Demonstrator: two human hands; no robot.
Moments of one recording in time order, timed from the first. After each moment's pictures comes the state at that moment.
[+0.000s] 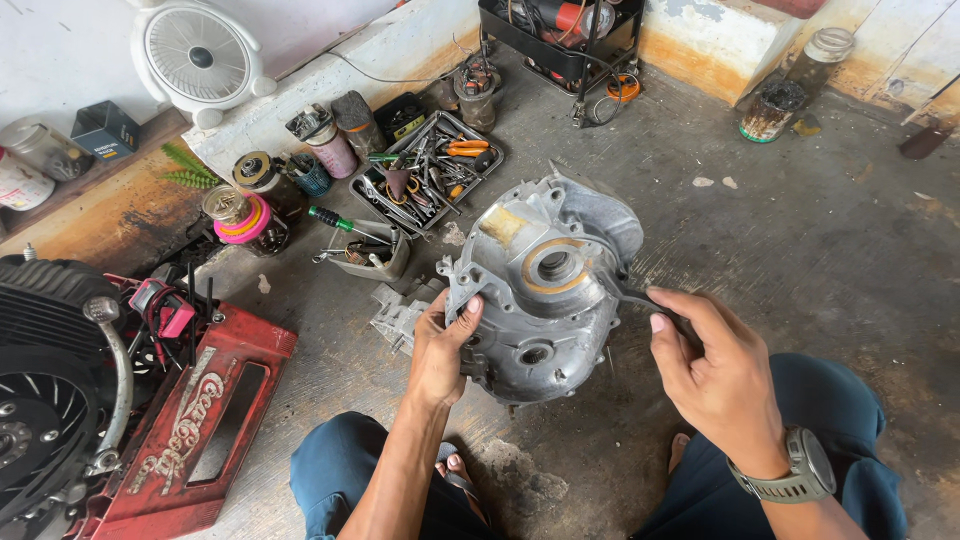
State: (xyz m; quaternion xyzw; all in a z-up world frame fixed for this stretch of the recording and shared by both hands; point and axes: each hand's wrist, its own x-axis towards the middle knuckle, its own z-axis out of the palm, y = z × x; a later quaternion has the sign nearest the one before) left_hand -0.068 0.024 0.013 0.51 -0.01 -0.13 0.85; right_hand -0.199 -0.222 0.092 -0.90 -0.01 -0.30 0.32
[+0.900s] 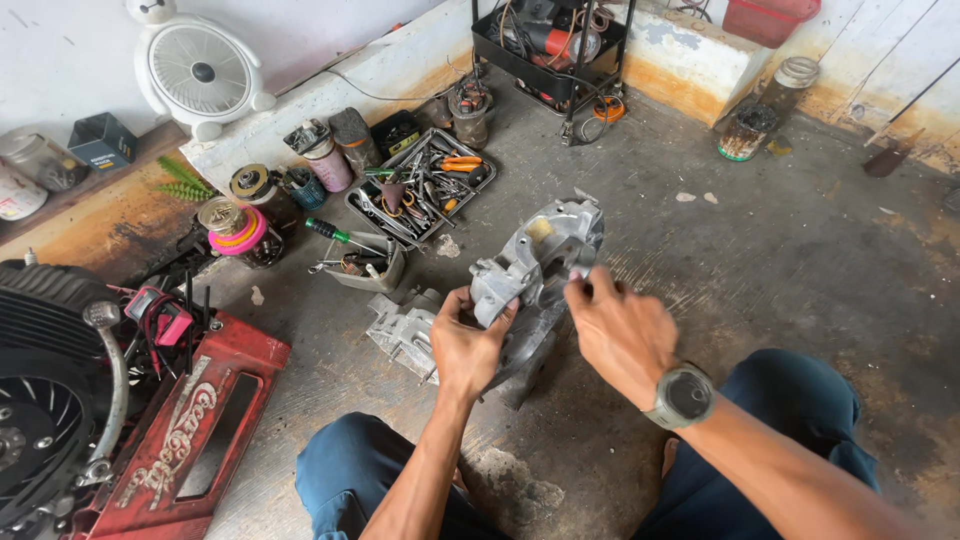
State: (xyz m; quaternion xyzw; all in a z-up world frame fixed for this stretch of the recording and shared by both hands) left_hand -0.088 0.000 0.045 0.76 0.05 0.01 0.65; right_hand -0.147 -0.163 0.095 -0.99 -0.01 -0.06 -0.10
